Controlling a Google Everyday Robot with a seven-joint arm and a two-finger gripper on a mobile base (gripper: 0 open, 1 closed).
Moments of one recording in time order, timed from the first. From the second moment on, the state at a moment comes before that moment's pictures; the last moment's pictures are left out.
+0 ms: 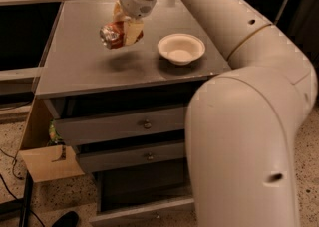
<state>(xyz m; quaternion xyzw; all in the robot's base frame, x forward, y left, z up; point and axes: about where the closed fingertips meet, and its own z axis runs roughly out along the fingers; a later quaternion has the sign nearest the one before) 0.726 0.111 0.903 -0.85 0.44 0.00 0.28</state>
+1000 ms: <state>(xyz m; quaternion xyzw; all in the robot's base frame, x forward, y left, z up) 0.629 0.093 0.915 -0.81 0.47 -0.03 0.35</state>
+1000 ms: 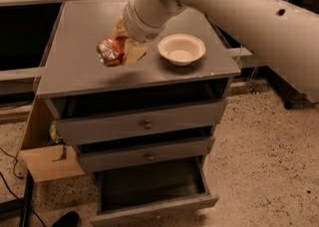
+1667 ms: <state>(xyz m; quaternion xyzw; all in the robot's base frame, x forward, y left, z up) 0.604 0.070 0.915 -0.80 0.49 -0.03 0.33</state>
